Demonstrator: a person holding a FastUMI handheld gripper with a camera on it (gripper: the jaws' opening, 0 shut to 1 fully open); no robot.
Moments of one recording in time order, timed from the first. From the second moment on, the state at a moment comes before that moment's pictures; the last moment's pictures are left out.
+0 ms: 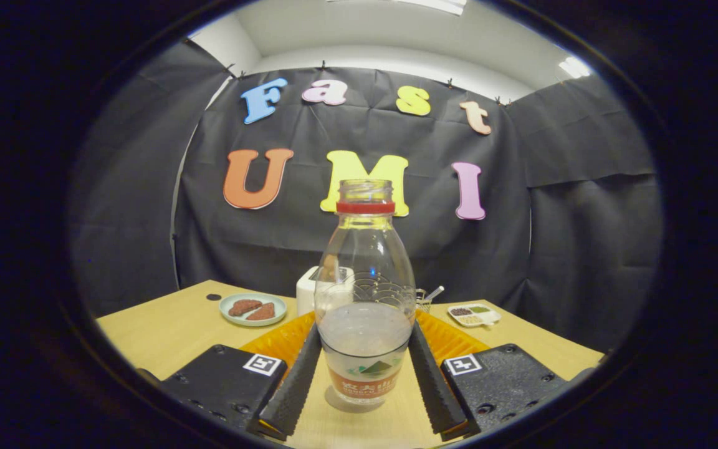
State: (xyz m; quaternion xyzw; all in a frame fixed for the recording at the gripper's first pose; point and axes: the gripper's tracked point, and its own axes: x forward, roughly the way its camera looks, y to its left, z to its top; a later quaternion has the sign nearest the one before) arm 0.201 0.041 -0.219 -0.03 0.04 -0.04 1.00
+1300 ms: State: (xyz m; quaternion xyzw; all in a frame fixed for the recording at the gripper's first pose) arm 0.252 0.042 -0.331 -0.03 0.13 -0.04 0.99
